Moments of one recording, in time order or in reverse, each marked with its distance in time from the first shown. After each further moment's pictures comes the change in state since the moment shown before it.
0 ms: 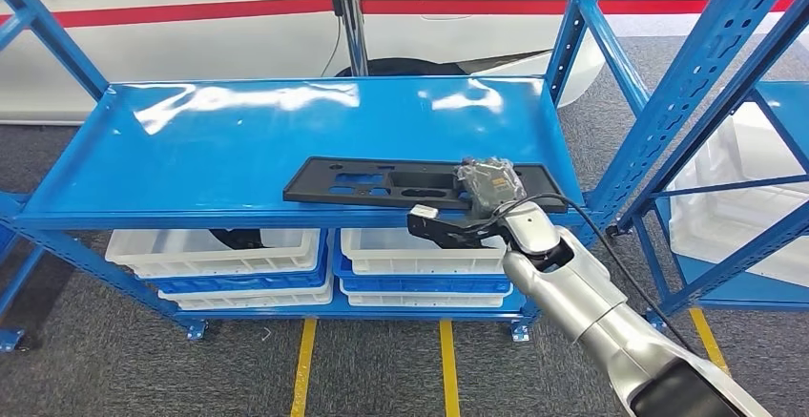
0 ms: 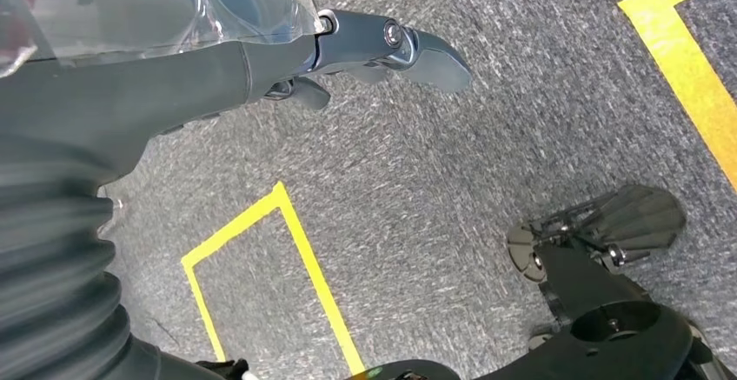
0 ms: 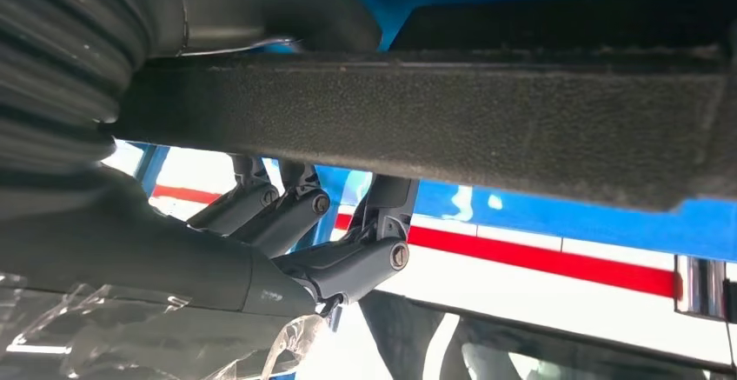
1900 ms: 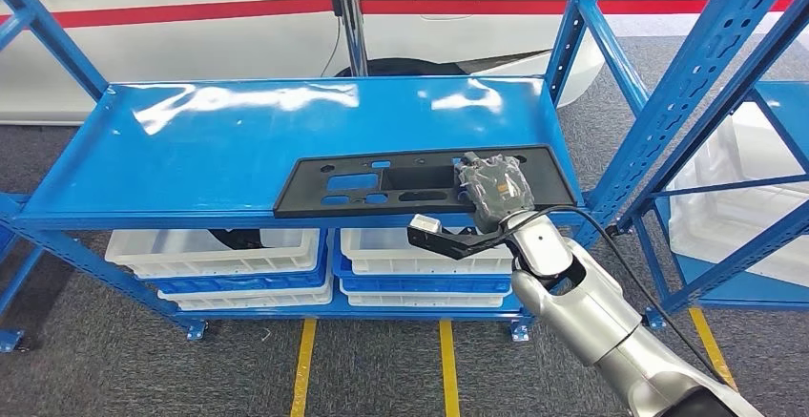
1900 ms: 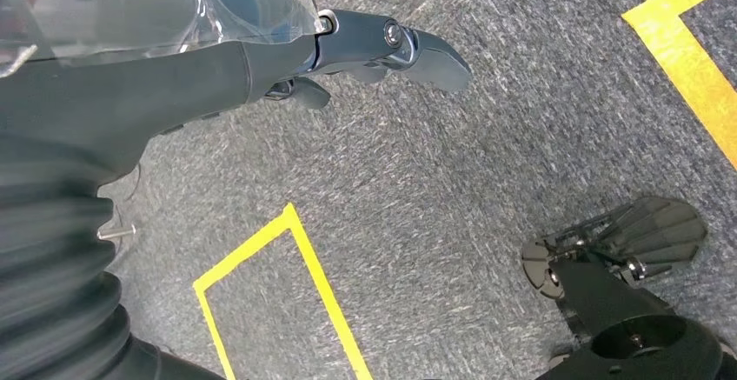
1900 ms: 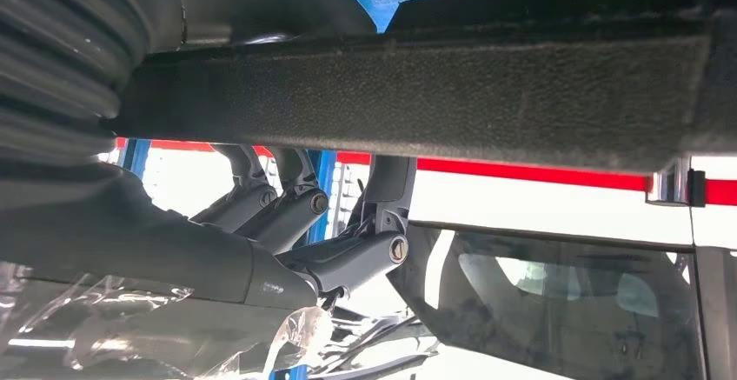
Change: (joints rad) left arm -0.003 0.000 -0.001 0.000 -0.062 0.013 0.023; right arm 0.076 -0.088 -0.038 -0.240 0.107 -0.062 0.029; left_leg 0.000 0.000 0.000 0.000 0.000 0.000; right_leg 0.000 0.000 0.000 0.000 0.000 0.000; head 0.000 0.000
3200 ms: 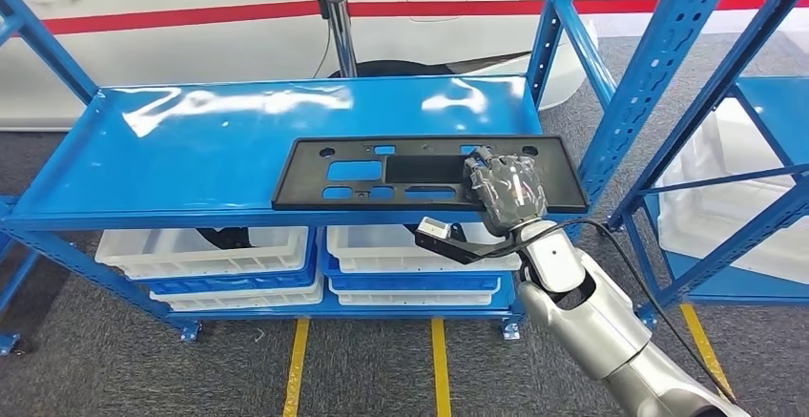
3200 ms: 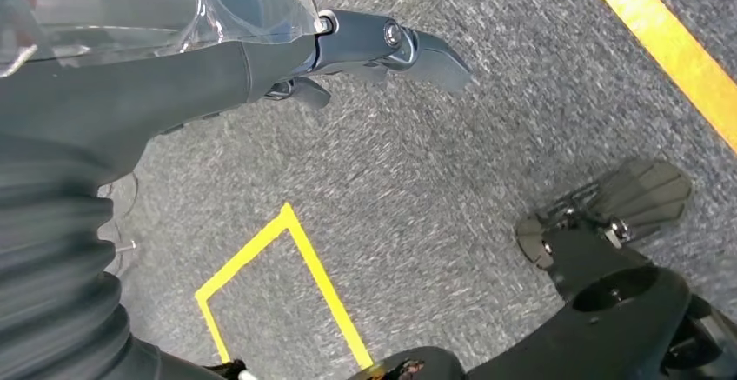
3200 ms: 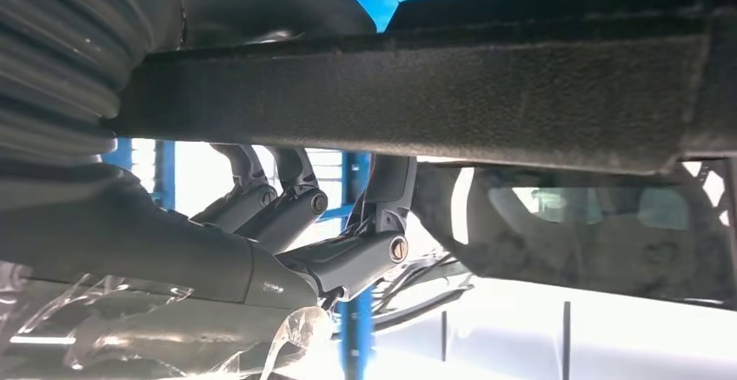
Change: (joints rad) left arm -0.012 0.006 0.000 0.000 -0.049 -0.044 0.003; right arm 0.064 -0.035 -0.071 -0.091 0.086 -0.111 -0.018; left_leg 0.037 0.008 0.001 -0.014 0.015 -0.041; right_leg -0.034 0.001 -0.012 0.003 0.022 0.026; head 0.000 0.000
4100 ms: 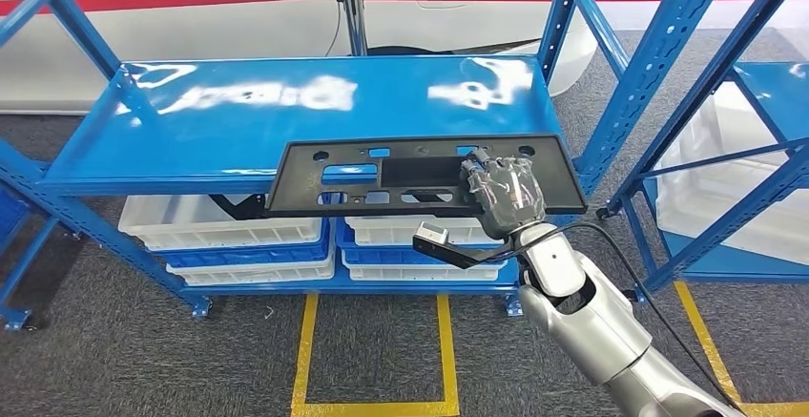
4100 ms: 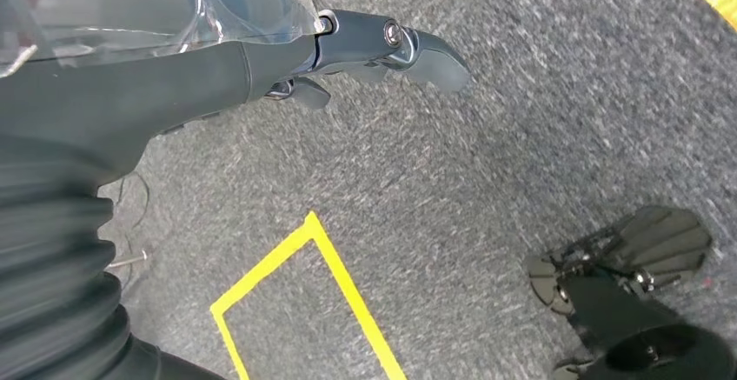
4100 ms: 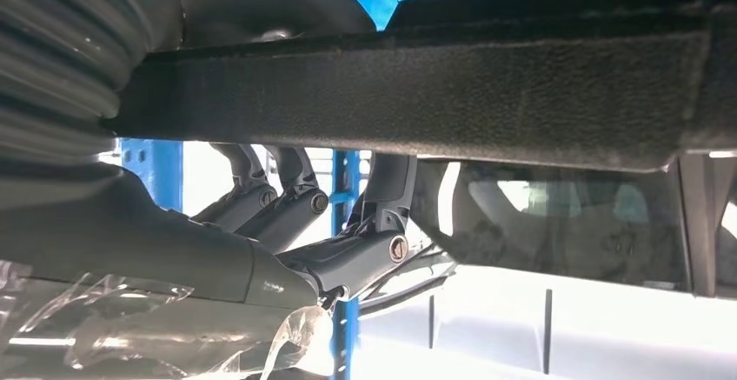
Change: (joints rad) left arm -0.004 -0.002 0.000 0.000 -0.017 0.004 0.001; right arm 0.016 -0.013 -0.009 -0.039 0.012 0.001 0.000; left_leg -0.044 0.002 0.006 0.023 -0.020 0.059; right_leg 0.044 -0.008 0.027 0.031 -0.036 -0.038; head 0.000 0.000
